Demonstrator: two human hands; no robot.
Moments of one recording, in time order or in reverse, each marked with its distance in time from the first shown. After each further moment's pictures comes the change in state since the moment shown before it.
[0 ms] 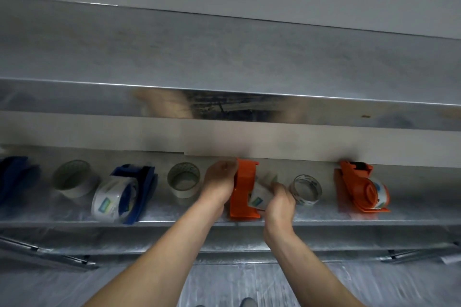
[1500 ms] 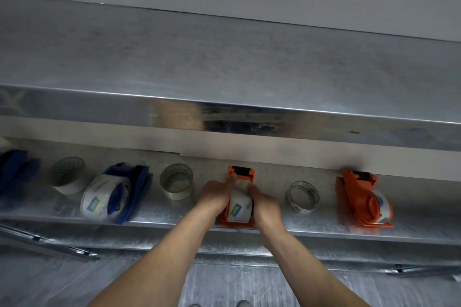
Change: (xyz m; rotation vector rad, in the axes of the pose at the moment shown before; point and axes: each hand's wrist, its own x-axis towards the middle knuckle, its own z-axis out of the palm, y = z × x) left_hand 0.020 -0.027 0.018 0.224 -0.067 -0.221; right_hand 0.041 0.009 -0.008 -0.422 -0.366 0.092
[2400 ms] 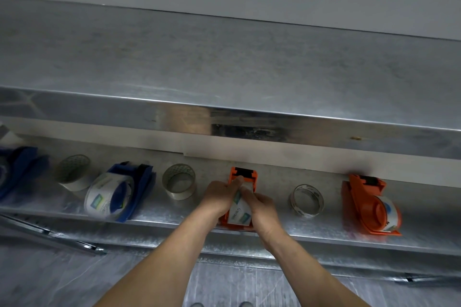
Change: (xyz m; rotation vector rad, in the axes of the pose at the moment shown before) left_hand 0.002 0.000 0.005 0.006 -0.005 0.062; right_hand 0.007 0.005 -0.002 -0.016 -0.204 -0.103
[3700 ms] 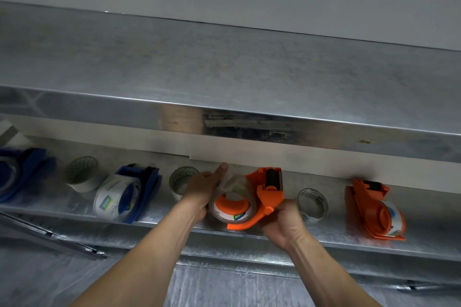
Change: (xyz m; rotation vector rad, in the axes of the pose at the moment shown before) left_hand 0.013 -0.007 -0.048 -0.518 0.016 0.046; right_hand -0.003 -0.011 -0.017 0.812 -0.233 0.066
